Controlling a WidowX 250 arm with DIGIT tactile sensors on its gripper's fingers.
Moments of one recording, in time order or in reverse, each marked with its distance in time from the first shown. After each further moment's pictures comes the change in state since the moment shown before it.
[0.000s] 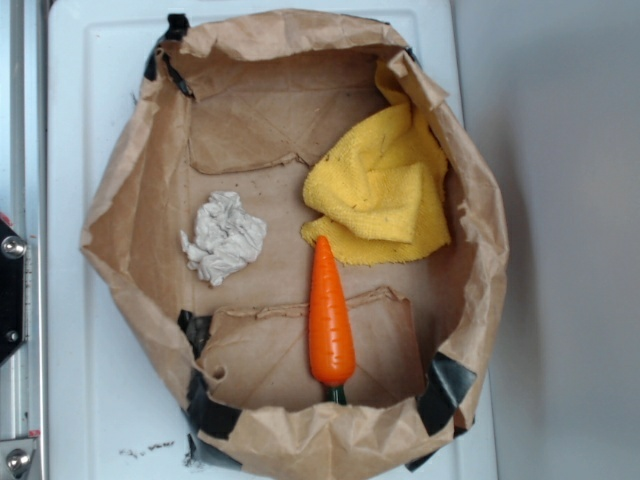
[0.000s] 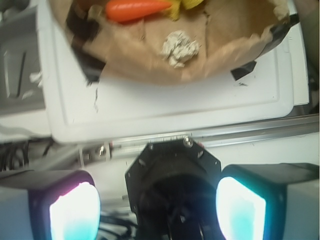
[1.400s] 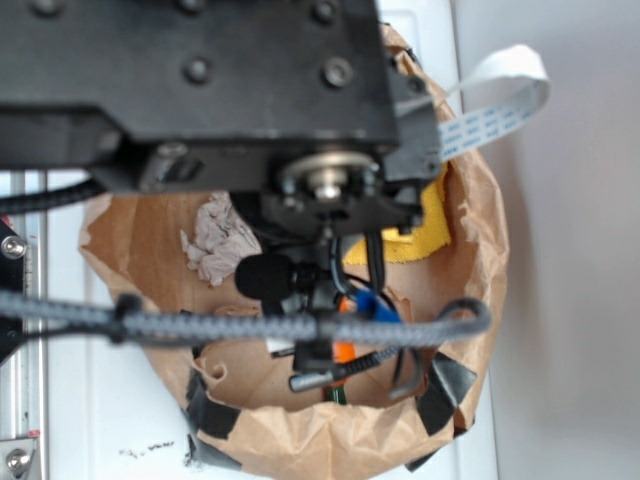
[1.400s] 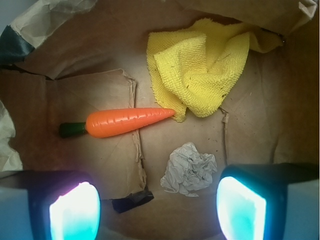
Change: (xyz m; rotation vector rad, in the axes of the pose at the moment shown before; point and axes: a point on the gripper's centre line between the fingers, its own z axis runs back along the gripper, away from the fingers) arm 0.130 0.028 -0.065 -0.032 -0.104 0.098
